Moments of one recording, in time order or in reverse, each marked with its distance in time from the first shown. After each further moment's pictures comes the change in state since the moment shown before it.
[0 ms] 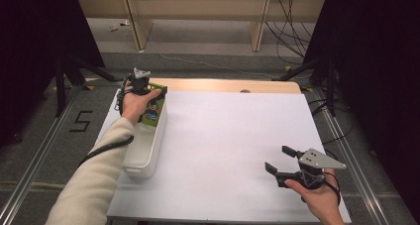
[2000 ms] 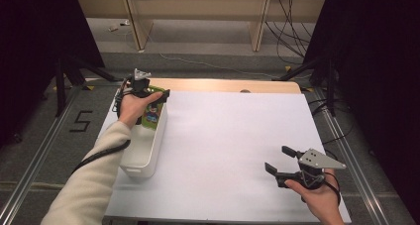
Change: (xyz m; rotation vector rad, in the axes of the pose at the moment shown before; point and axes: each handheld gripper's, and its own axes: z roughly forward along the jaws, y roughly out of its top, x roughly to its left) left arm -0.012 0.003 -0.021 -0.007 -0.050 0.028; right arm 0.000 0.000 0.000 0.002 0.000 -0.004
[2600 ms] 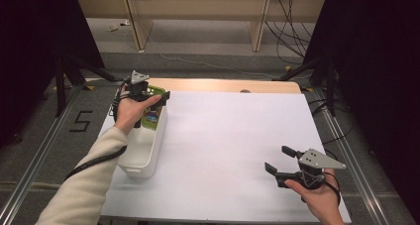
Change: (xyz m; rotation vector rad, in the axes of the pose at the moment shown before) left arm -0.009 -0.003 -0.021 -0.039 -0.035 0.005; right arm 0.000 0.000 0.000 0.000 0.000 0.001
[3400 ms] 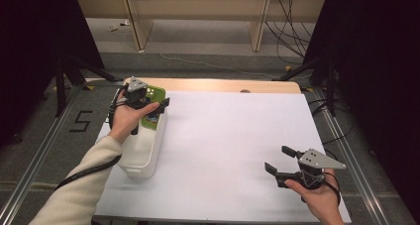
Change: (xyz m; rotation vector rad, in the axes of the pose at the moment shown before) left arm -0.009 -0.010 -0.022 -0.012 -0.048 0.032; right arm 0.000 0.000 0.000 -0.001 -0.001 0.000
